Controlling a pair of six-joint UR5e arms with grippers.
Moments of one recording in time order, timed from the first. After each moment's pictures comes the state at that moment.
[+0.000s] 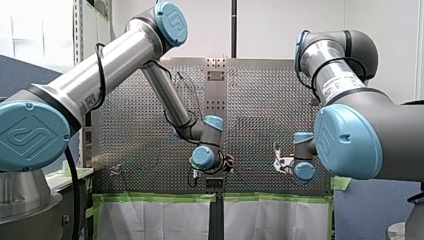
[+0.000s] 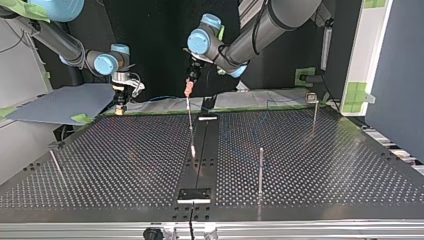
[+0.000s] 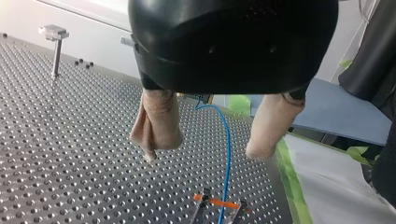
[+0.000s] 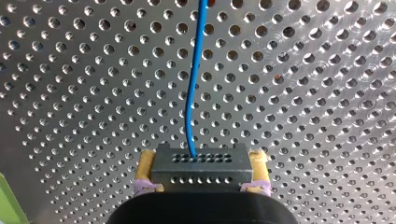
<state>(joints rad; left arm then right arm) -0.70 -2.38 -1.66 -2.52 -1.82 -1.80 1.78 -0.61 1.59 -0.93 1.57 1.54</state>
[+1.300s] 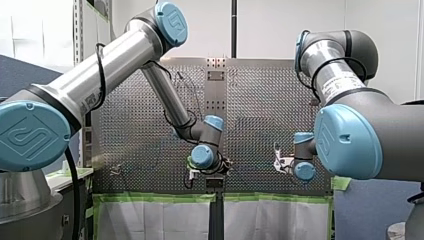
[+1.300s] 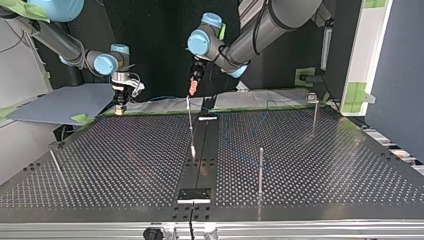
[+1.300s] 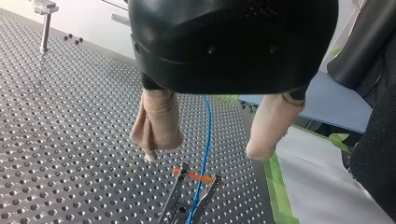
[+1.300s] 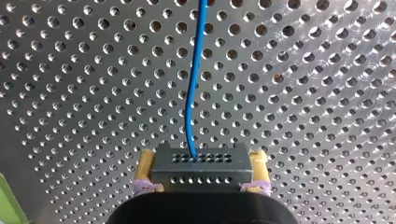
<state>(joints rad) -0.70 -2.38 -1.66 -2.59 -1.86 -1.82 1.77 -0.61 1.59 -0.94 1.57 1.54</state>
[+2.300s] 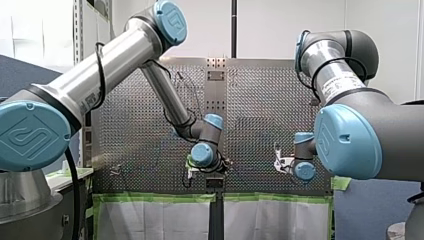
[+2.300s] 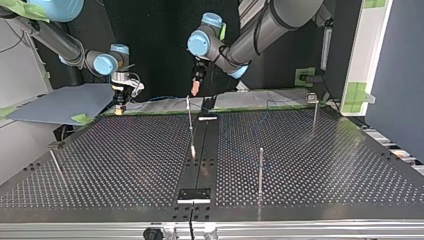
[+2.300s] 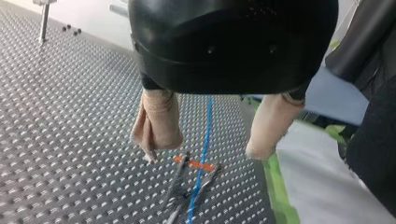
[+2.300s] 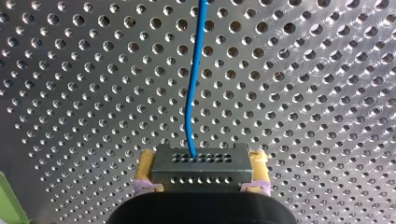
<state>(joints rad) -0.70 -2.37 -1.66 -2.62 -1.89 -1.83 1.77 -0.61 1.59 -0.93 1.57 1.54</state>
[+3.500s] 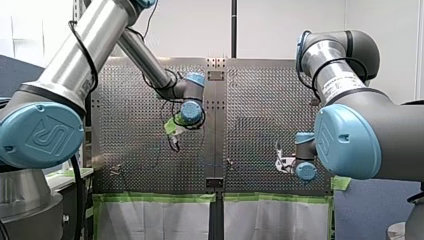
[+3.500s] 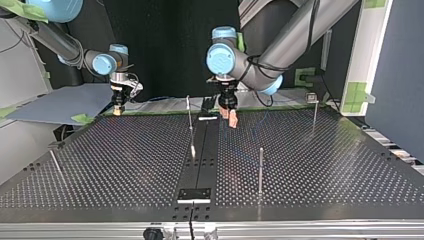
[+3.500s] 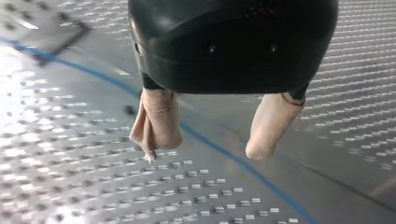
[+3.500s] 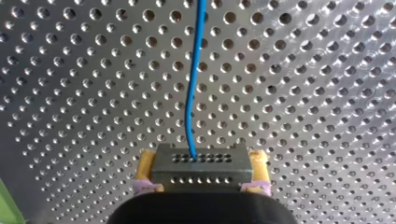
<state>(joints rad) -0.55 -2.05 -1.69 -2.72 -2.13 -2.14 1.76 -0.61 1.59 -0.95 1.57 1.56</state>
